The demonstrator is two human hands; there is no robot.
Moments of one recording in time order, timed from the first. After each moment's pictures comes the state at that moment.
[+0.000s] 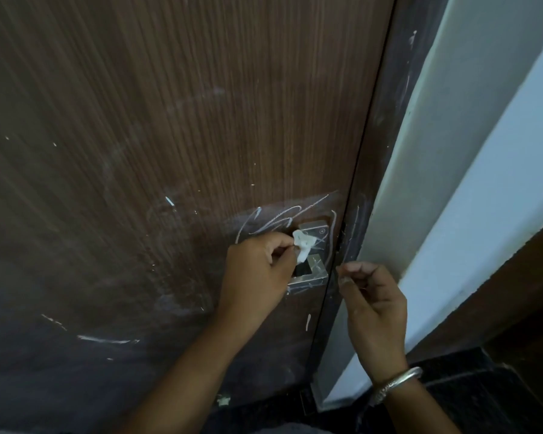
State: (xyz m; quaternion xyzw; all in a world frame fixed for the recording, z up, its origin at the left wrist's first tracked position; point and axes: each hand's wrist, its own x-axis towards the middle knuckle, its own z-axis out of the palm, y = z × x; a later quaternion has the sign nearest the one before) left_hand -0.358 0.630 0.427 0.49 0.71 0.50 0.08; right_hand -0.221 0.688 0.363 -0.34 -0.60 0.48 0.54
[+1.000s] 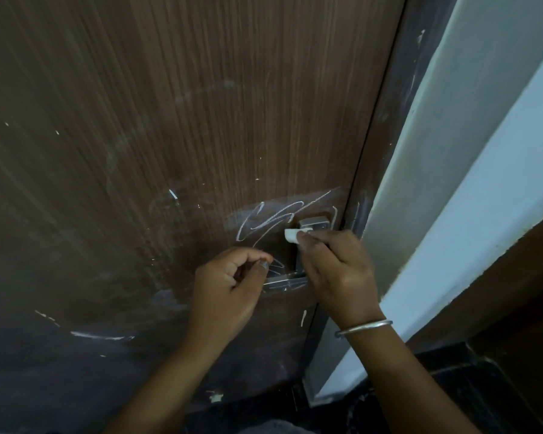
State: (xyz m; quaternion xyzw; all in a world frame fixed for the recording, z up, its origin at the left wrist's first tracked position) left_hand -0.371 0.592 0.413 0.45 0.67 0.58 0.11; right_hand -0.254 0.709 0.387 -0.20 -0.83 -0.06 0.52
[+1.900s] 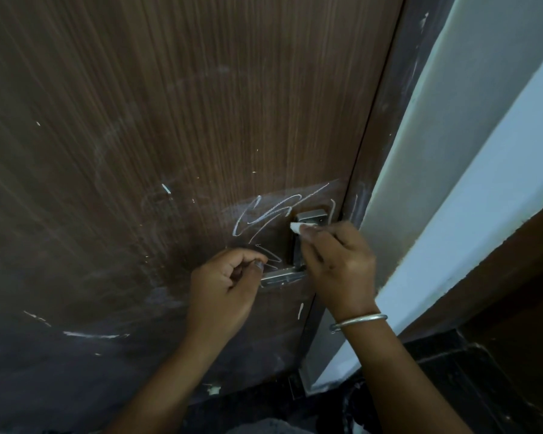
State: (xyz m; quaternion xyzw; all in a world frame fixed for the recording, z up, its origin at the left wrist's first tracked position) left_hand -0.373 0.591 0.404 0.46 0.68 0.56 0.10; right_hand -0.257 0.709 0.386 -0.28 -0.81 0.03 0.52
